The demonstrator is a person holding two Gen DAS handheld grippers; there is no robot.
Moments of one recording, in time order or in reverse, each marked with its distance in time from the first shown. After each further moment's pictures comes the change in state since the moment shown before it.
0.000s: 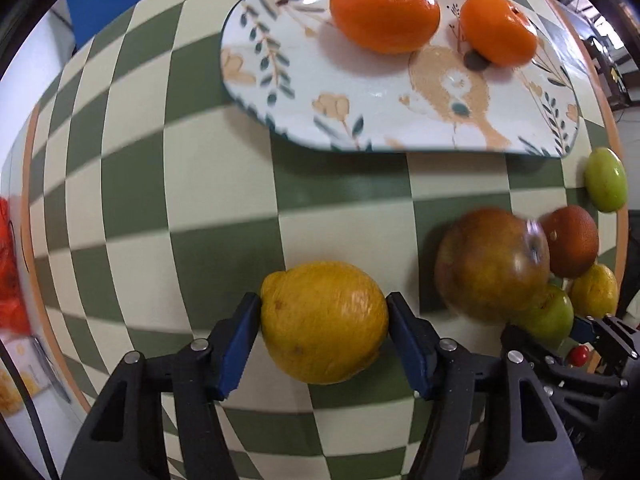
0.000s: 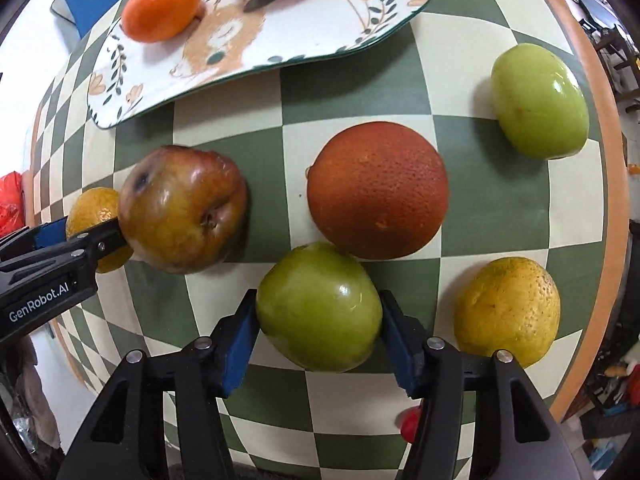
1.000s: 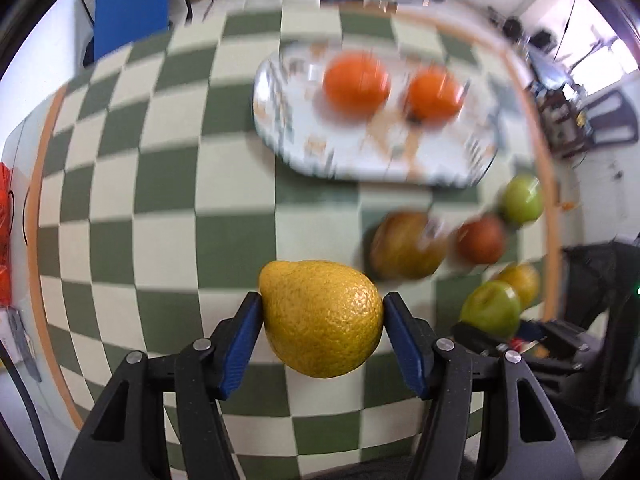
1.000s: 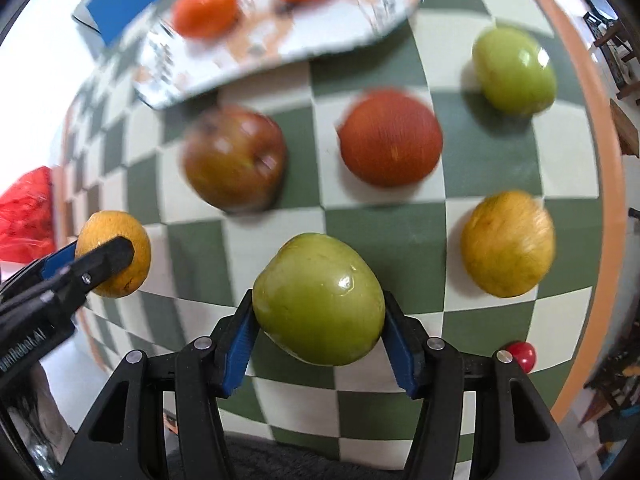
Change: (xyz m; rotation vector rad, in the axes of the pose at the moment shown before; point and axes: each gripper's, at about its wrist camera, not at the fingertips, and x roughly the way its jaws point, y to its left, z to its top) left arm -0.112 0.029 -0.034 -0.073 -0.167 -0.164; right arm -0.044 0.059 -0.035 0.001 -0.085 0.107
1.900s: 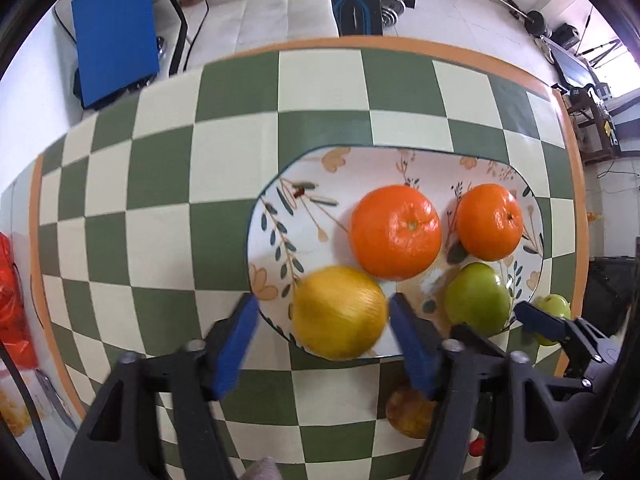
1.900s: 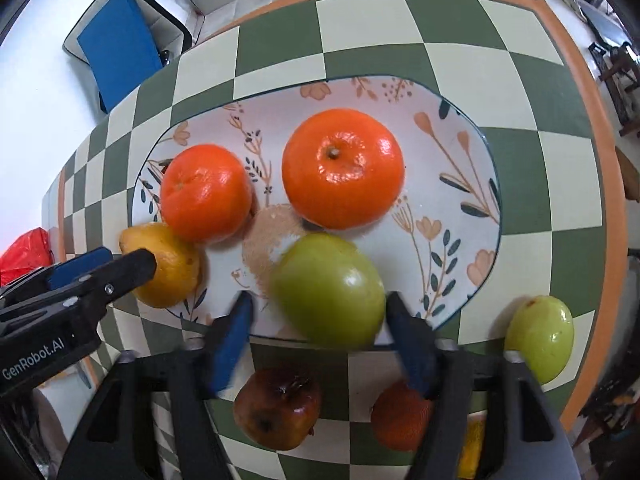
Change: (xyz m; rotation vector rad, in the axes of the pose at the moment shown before) left arm 0.066 -0.008 0.148 0.022 0.074 0.109; right arm 0.004 -0.011 0.181 -0.015 -0.039 -0.058
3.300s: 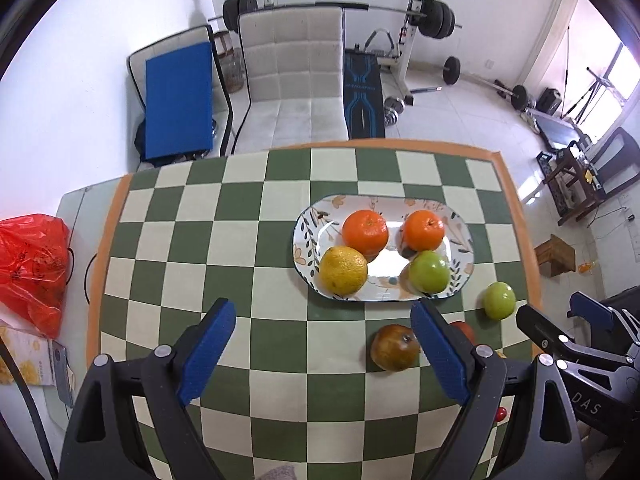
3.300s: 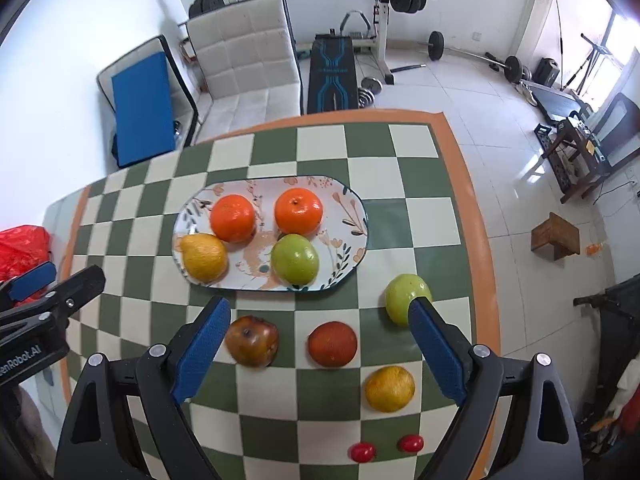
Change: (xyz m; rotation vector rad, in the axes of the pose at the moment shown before) left arm -0.148 -0.008 -0.130 -0.047 -0.406 0.038; right arm -0.182 0.001 -0.127 -0.077 -0.406 -0.153
